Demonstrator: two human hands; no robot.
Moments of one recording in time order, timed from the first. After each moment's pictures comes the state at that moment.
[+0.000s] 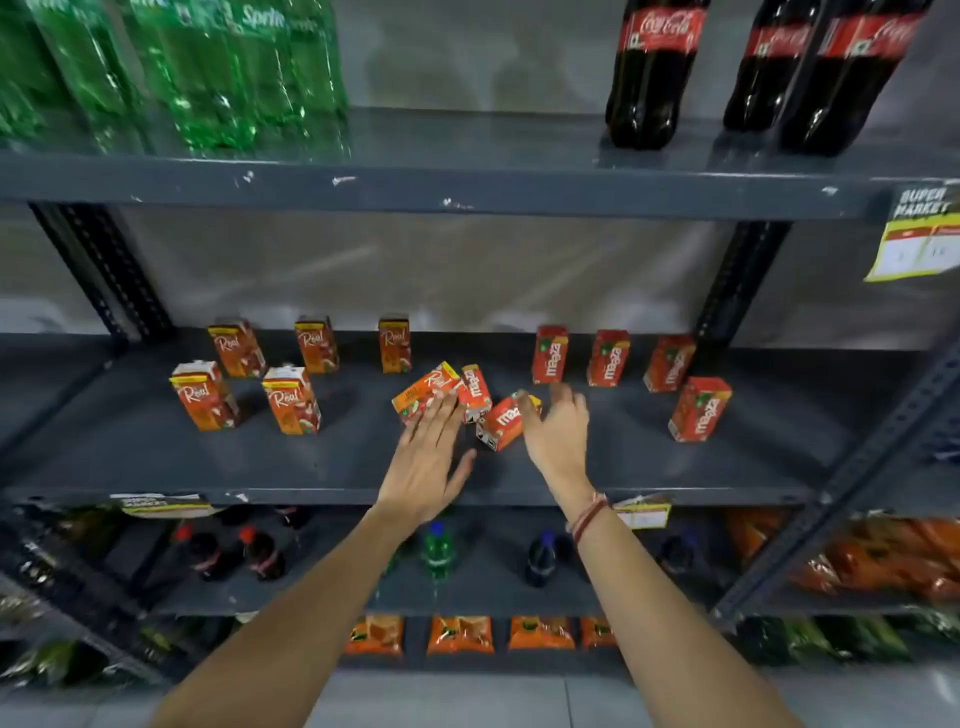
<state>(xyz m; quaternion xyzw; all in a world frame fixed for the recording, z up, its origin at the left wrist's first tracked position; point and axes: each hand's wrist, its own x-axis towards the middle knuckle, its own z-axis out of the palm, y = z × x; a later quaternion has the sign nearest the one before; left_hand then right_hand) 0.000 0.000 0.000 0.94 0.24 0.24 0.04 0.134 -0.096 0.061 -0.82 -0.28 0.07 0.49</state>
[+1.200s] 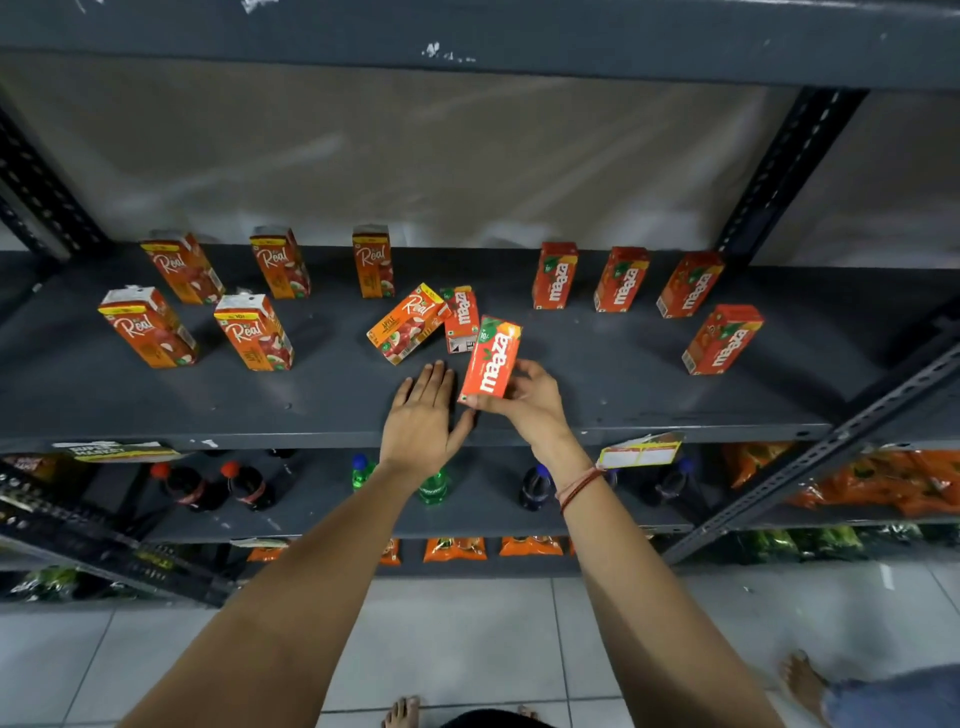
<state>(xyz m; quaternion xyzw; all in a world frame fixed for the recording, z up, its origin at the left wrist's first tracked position) 0.022 0.017 -0.061 0.94 0.33 0.12 0.06 0.148 -0.072 -0.018 -0.70 -0.24 0.36 0.57</state>
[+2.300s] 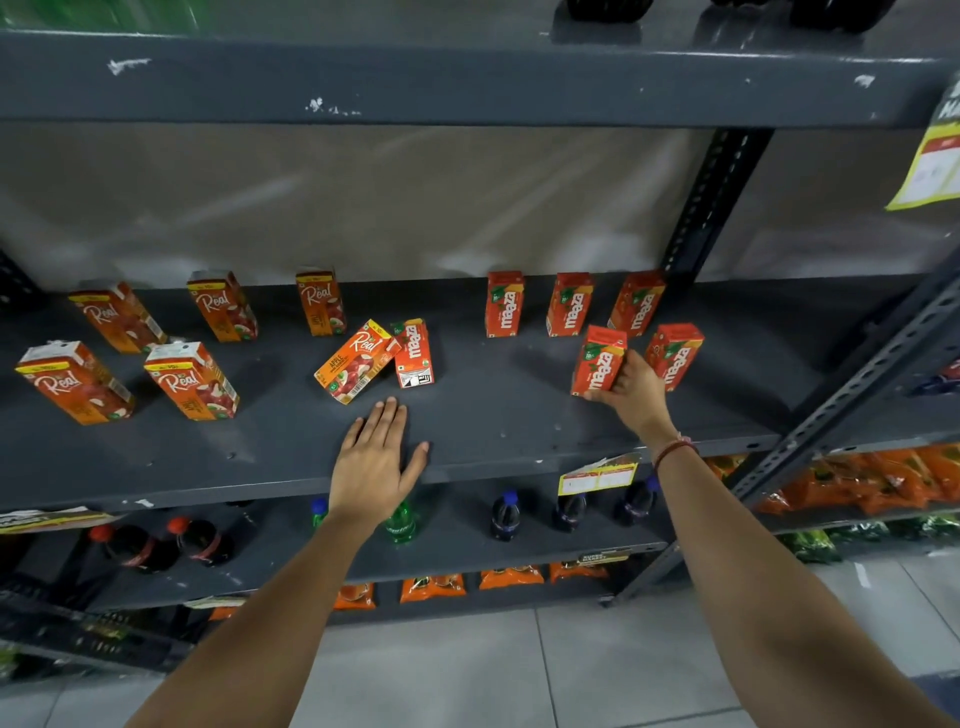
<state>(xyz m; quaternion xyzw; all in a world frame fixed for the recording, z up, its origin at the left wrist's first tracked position) 0.022 0.012 -0.055 0.93 0.34 0.11 0.05 0.319 -0.148 -0.011 -0.82 -0.25 0.20 0.48</state>
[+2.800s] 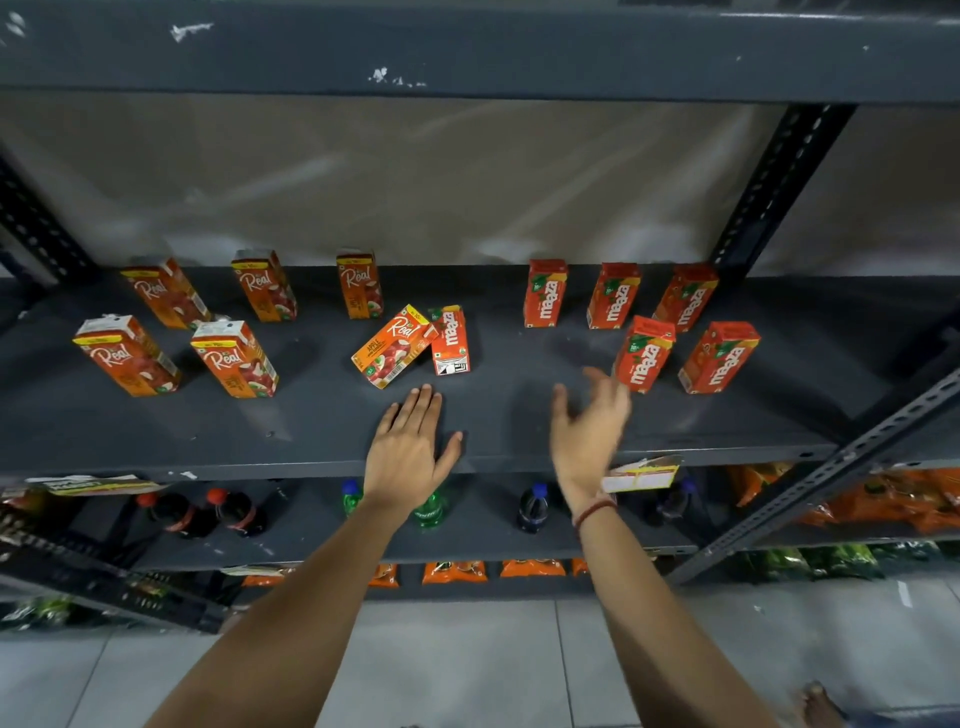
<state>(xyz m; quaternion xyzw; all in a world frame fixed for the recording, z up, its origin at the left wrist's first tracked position) 0.023 0.013 -0.057 0.93 0.34 0.13 0.04 0.178 -0.103 -0.022 -0.83 -0.22 -0.07 0.51</state>
